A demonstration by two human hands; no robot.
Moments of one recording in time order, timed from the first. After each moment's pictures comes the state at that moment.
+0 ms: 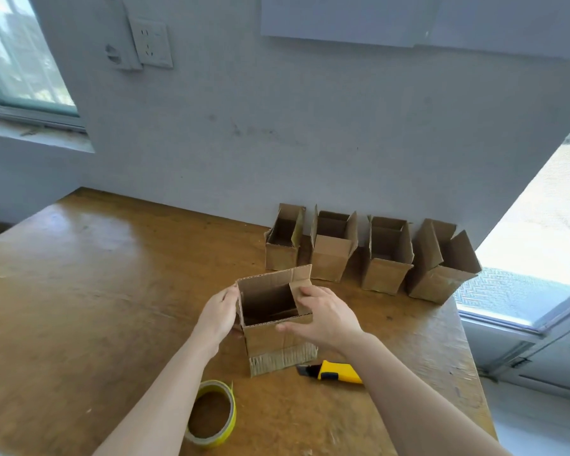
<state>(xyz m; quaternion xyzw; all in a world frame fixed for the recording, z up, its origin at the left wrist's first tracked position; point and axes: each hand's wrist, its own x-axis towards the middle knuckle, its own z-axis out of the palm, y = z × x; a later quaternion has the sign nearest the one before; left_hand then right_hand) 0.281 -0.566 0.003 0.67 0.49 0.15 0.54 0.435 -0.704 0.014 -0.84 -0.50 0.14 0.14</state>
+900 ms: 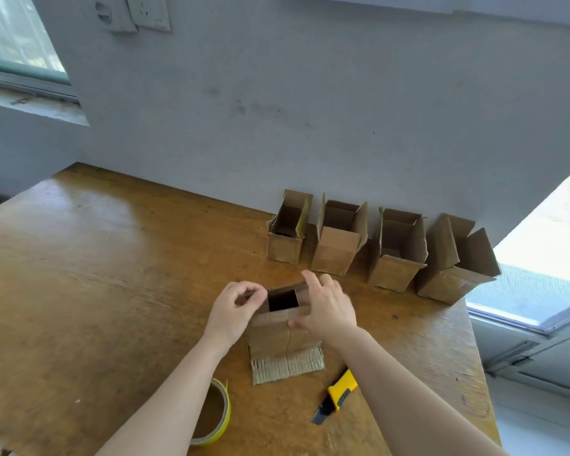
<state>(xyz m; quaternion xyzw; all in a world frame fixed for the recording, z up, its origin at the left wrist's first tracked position) 0.296 -0.563 -0.035 0.75 0.37 0.22 0.50 0.449 -0.678 -0.003 -0.88 -0.43 0.13 0.10</state>
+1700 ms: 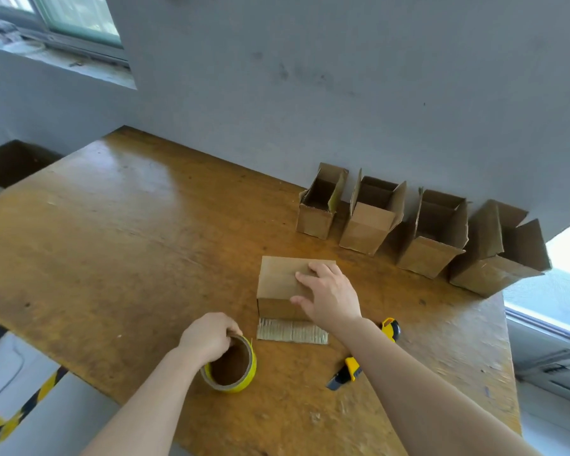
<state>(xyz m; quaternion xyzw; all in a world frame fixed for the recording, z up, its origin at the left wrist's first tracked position) 0.205 -0.575 -0.081 0.83 0.45 -0.14 0.31 0.419 -0.681 -0.030 -0.81 -0.57 0.08 0.10</state>
